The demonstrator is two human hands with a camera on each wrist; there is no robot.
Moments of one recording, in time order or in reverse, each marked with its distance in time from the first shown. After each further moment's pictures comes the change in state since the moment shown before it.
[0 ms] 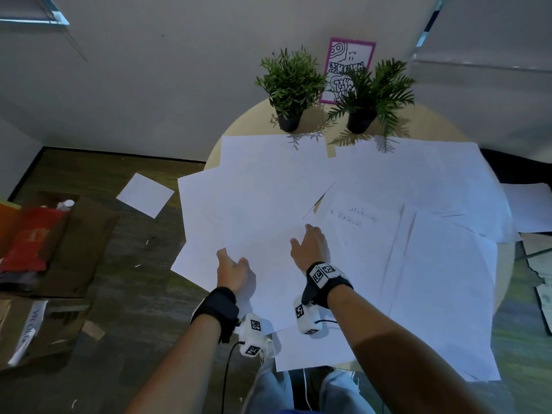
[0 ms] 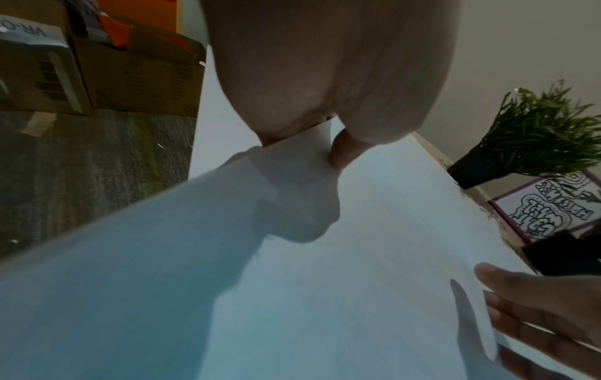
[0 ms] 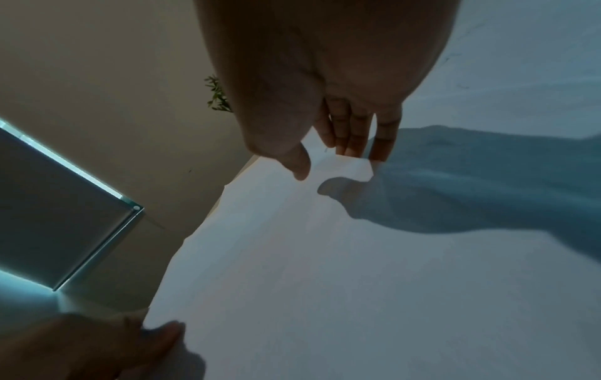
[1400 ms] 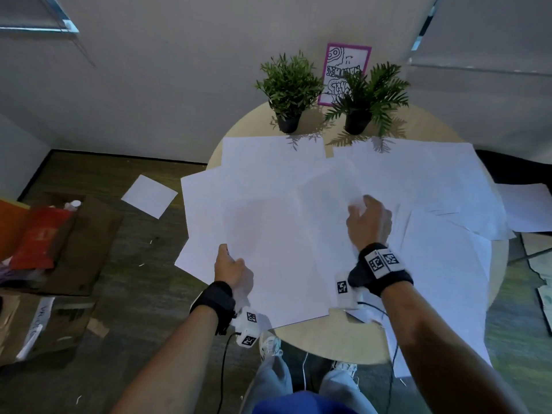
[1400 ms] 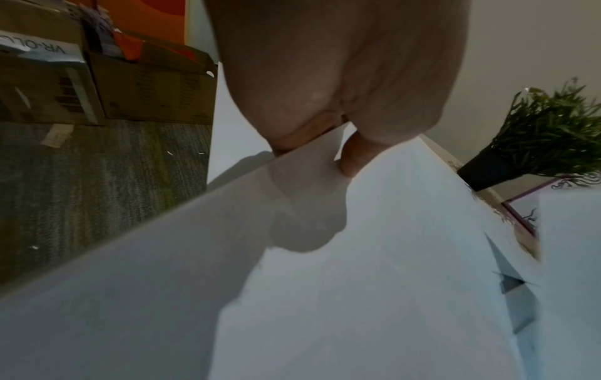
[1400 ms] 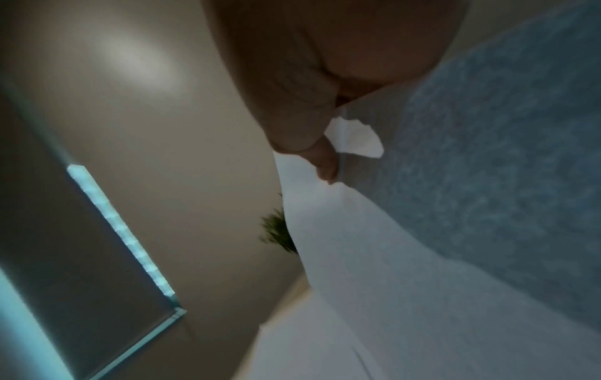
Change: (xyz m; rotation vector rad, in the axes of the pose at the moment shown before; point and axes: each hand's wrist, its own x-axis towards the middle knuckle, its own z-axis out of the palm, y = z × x) left_hand 0.009 -0.011 -0.007 0.108 0.024 0.113; right_hand -0.024 0.023 -0.130 0.215 0.493 0.027
